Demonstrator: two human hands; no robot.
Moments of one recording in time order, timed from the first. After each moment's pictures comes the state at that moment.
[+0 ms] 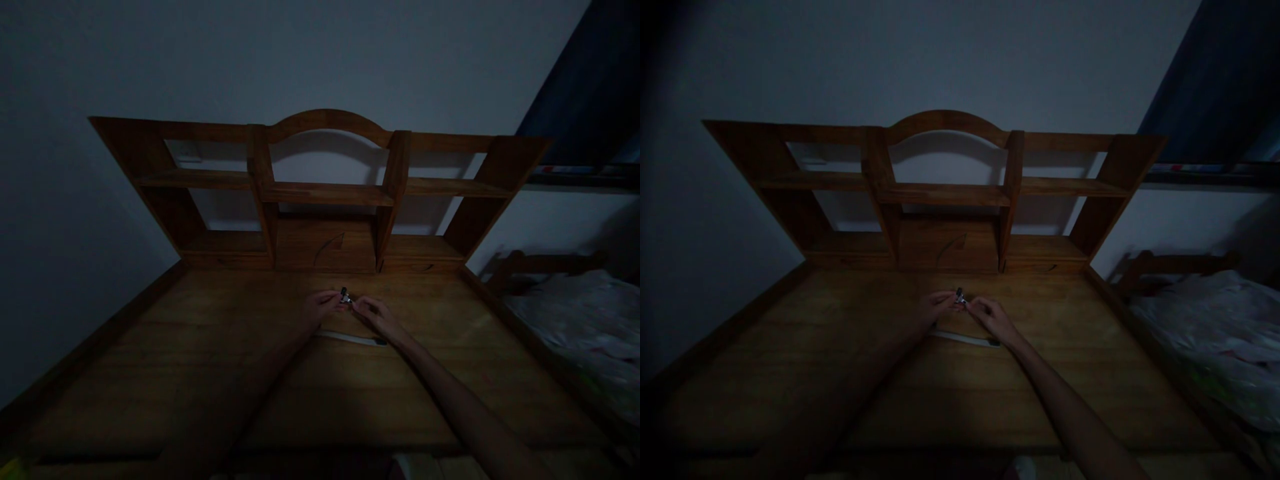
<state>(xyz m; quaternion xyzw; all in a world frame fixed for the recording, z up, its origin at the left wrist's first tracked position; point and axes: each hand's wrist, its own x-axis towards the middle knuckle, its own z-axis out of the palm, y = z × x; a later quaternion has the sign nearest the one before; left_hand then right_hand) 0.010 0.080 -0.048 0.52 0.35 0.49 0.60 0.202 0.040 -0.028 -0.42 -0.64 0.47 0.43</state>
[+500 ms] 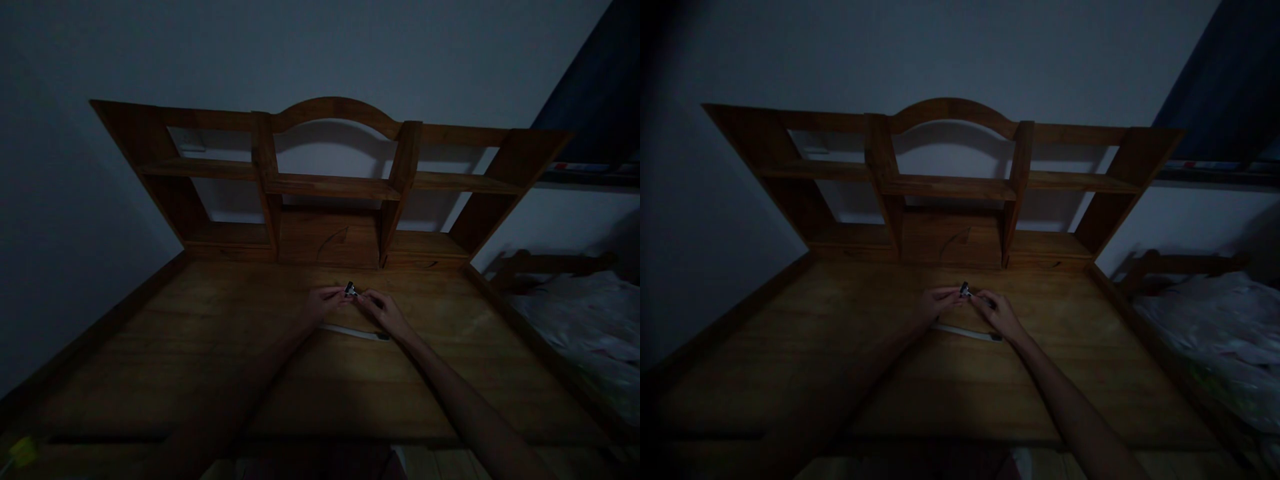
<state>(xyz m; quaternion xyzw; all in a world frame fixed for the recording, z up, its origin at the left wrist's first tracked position) 0.010 0.070 -0.039 0.53 0.32 0.48 0.62 0.206 0.034 -0.013 -0.45 -0.71 0.34 0.43</state>
